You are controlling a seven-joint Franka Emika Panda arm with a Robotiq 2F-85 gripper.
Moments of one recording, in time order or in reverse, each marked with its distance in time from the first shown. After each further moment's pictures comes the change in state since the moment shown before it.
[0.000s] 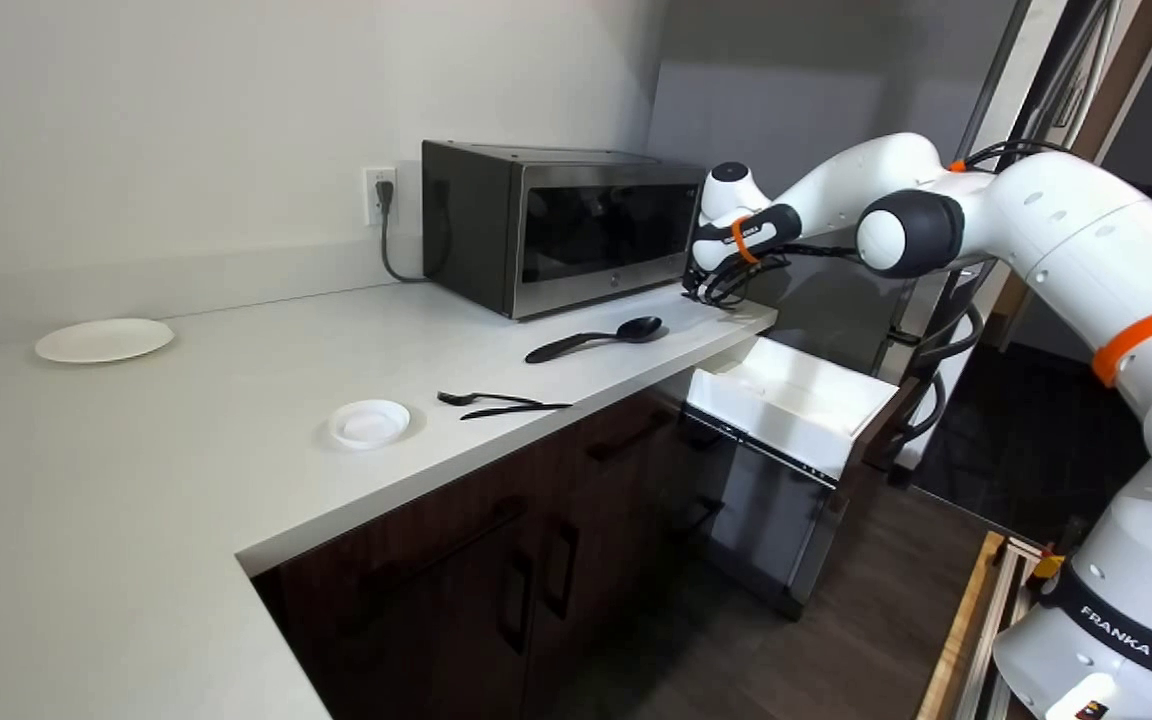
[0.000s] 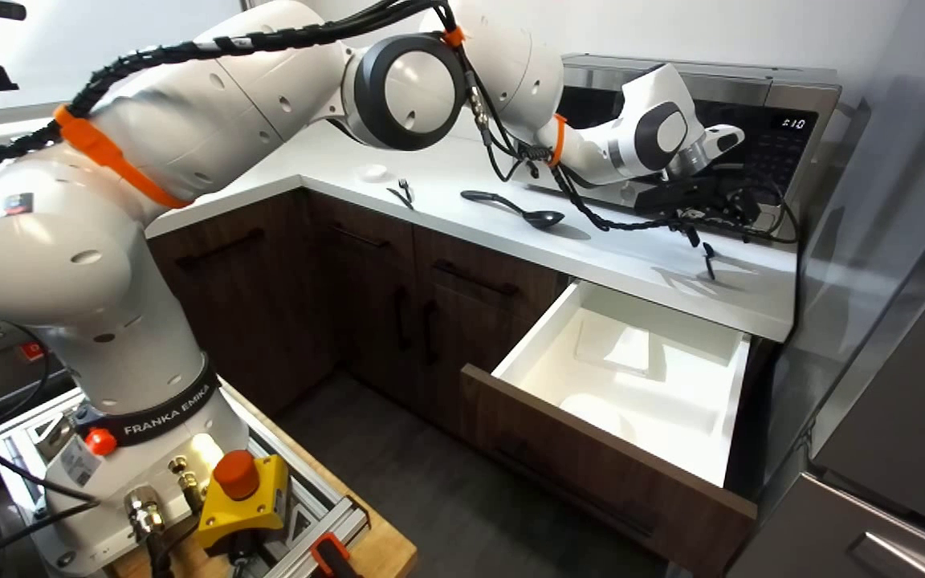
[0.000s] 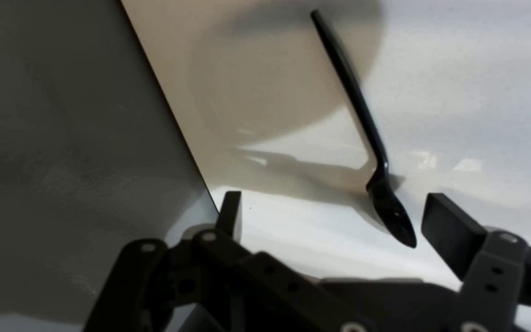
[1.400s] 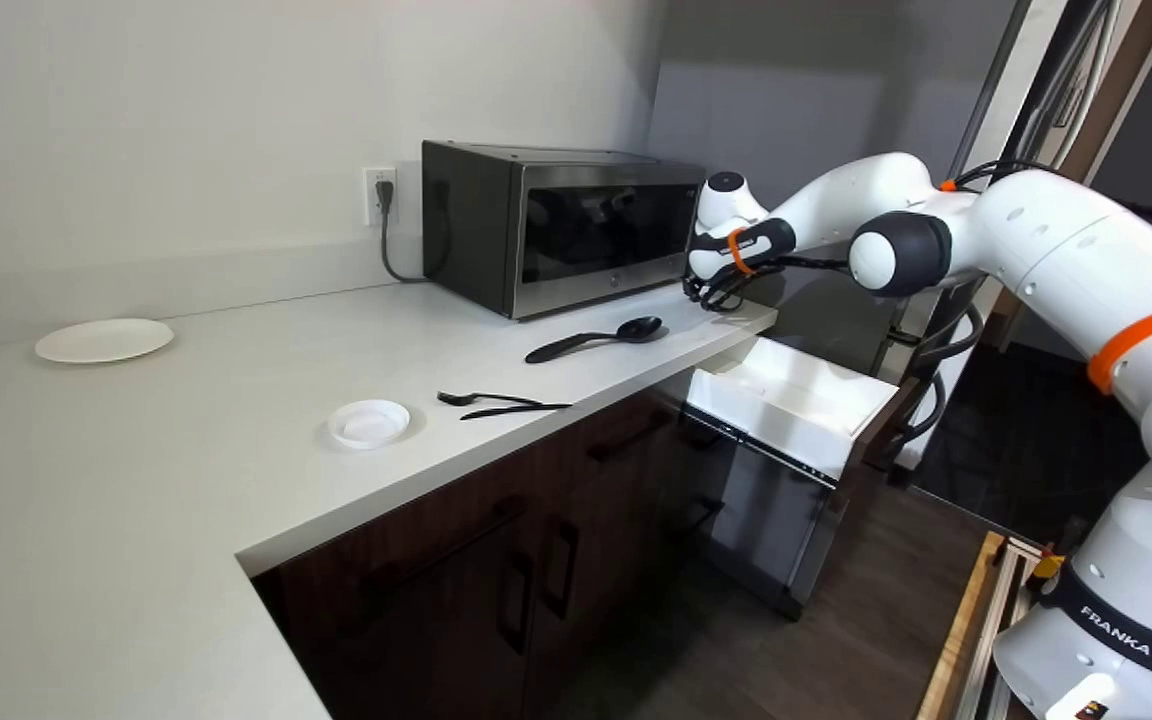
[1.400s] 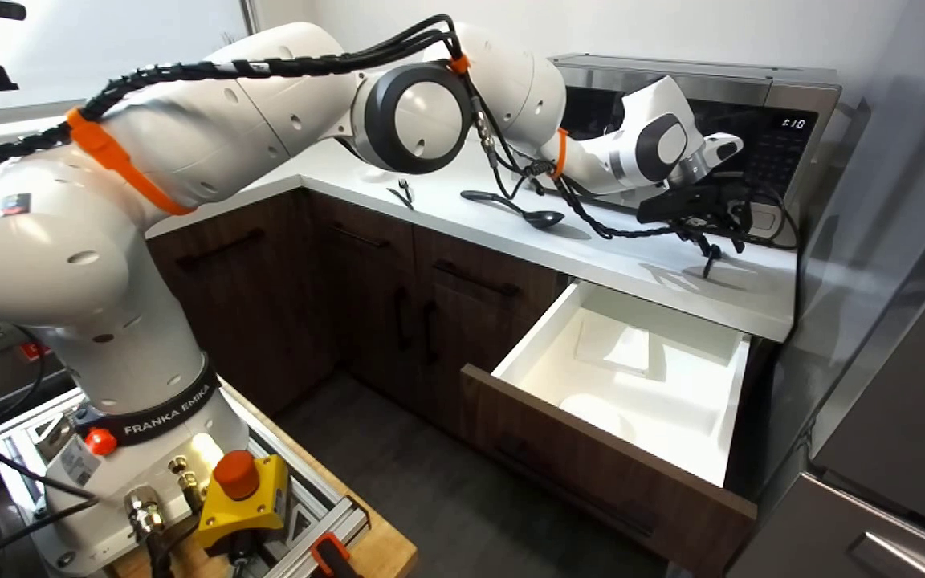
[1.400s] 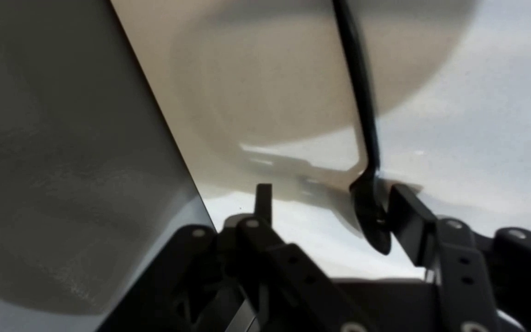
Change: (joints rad) arm -0.015 0.079 0.005 0.099 0.000 0.000 -0.024
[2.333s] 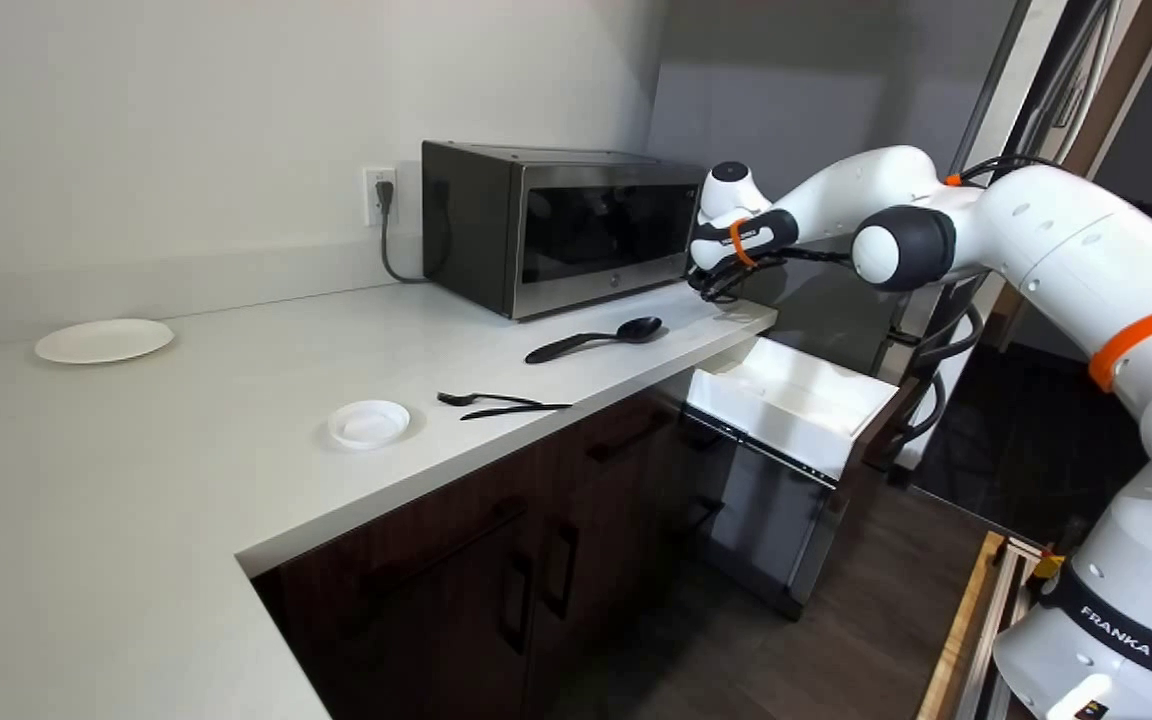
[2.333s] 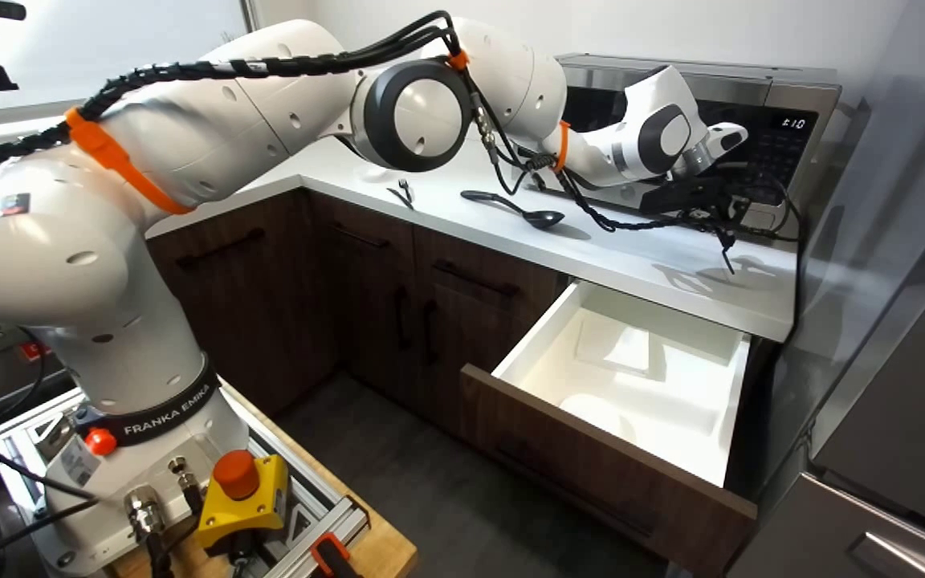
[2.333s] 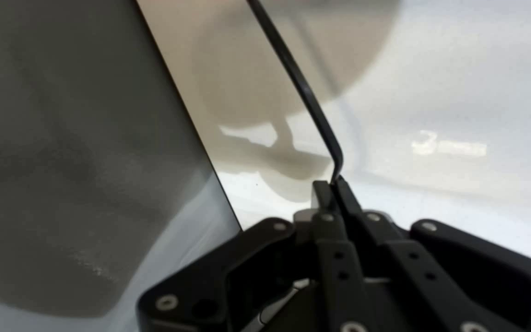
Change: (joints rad) arm -0.005 -0.025 0.005 0.002 0.012 -0.003 0.009
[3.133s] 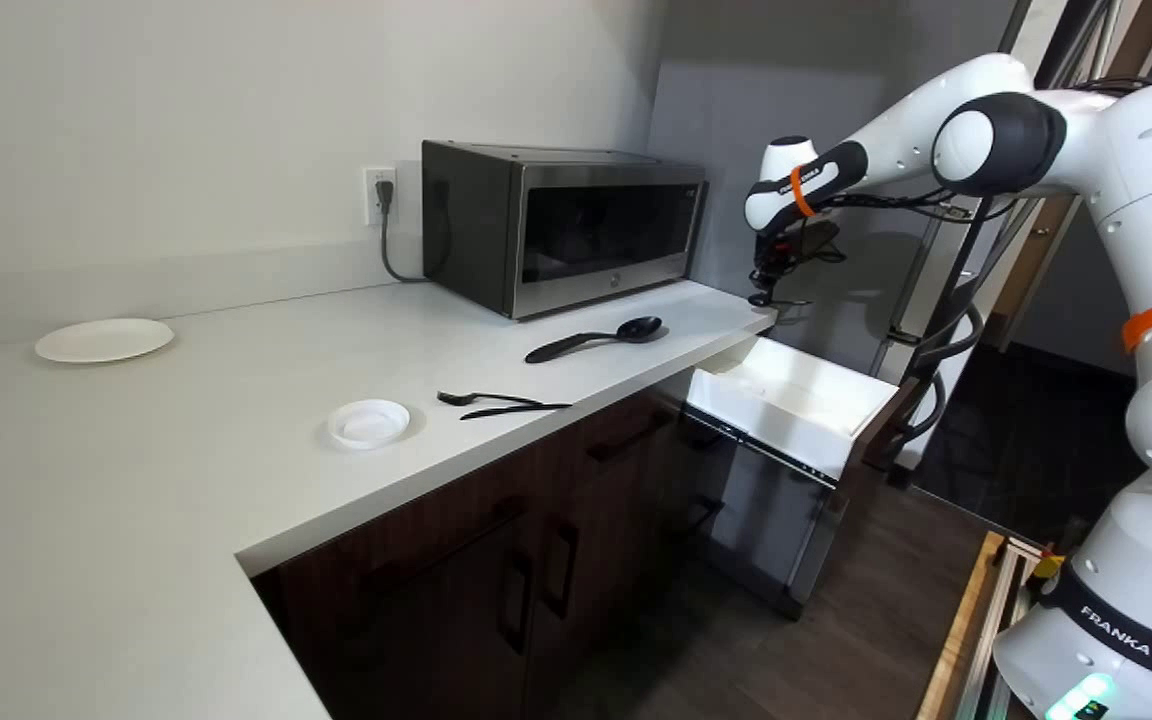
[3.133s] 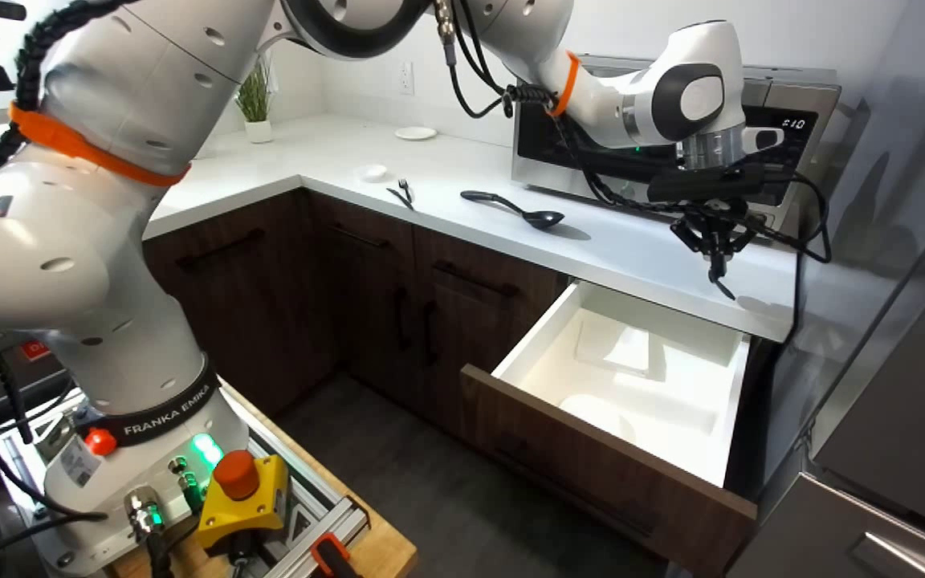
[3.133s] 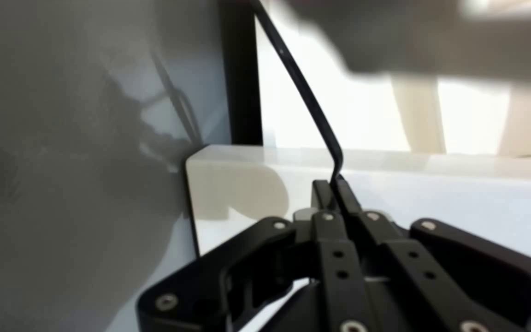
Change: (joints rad) arm -0.110 -0.395 0.087 -0.503 0.044 -0.207 -0.331
